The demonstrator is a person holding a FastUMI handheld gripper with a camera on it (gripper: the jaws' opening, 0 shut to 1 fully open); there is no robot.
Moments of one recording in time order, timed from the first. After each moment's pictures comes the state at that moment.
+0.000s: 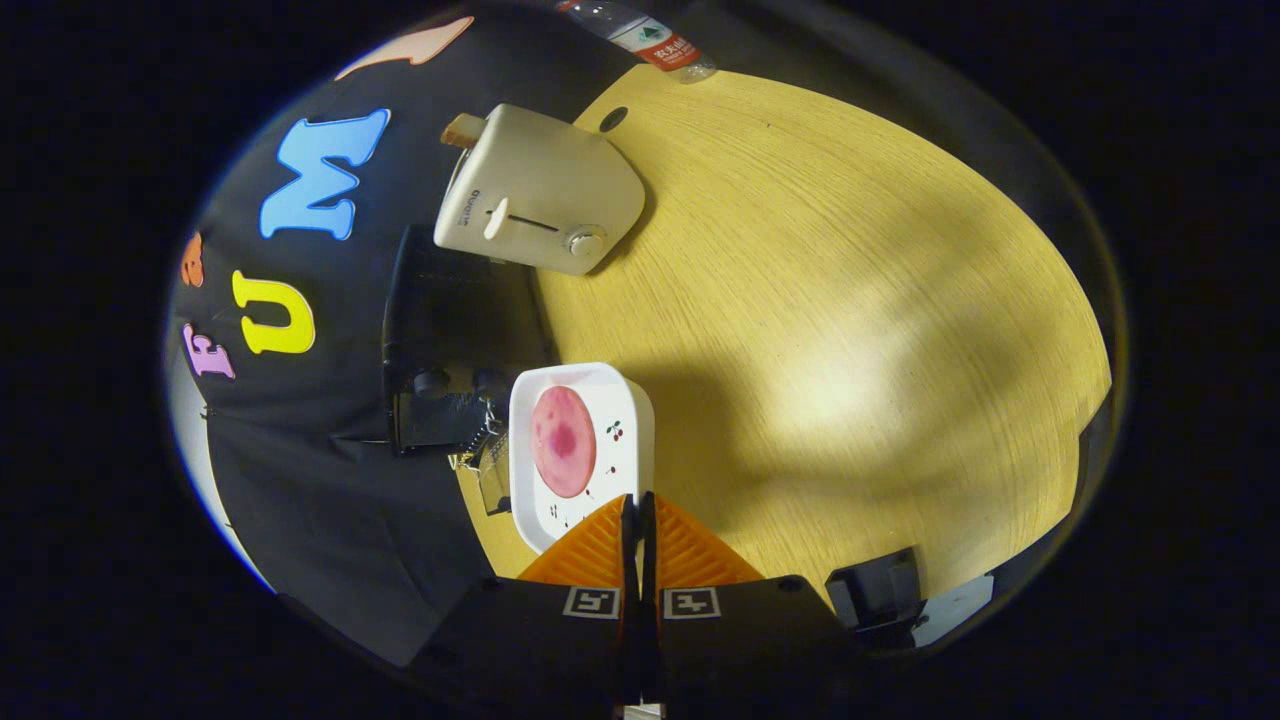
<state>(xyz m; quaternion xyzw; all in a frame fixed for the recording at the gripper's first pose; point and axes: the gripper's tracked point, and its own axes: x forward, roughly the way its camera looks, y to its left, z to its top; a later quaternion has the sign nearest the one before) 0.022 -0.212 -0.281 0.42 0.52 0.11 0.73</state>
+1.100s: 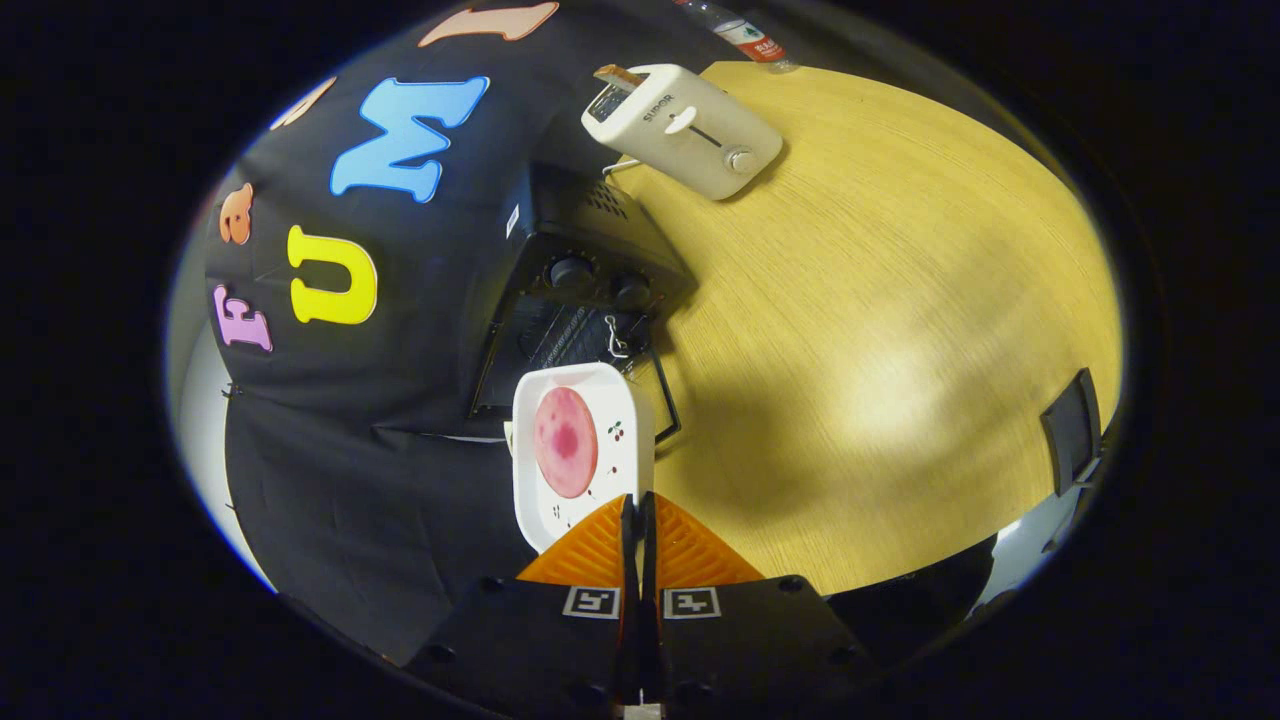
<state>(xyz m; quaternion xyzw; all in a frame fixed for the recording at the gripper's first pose) -0.007 -0.060 -0.238 0.45 0.47 0.14 0.75</state>
